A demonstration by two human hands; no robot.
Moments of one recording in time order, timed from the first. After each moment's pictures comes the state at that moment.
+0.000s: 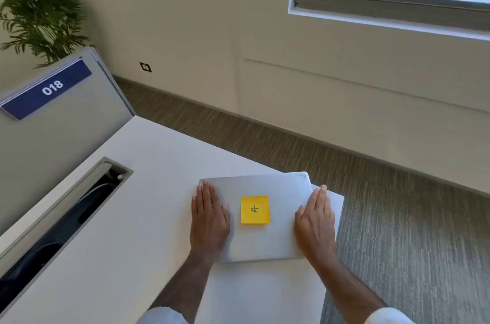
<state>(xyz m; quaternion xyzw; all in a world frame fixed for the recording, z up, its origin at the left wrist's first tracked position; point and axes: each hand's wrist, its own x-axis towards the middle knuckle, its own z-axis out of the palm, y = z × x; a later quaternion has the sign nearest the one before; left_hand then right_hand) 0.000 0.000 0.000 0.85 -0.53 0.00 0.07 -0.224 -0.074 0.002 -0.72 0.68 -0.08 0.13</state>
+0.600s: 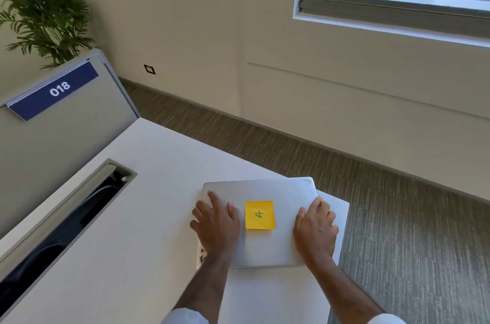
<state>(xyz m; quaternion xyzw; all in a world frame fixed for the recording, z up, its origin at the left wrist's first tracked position) -0.019 -0.017 0.014 0.93 -0.35 -0.08 0.05 -0.207 -0.075 0.009 -0.68 0.73 0.00 0.10</state>
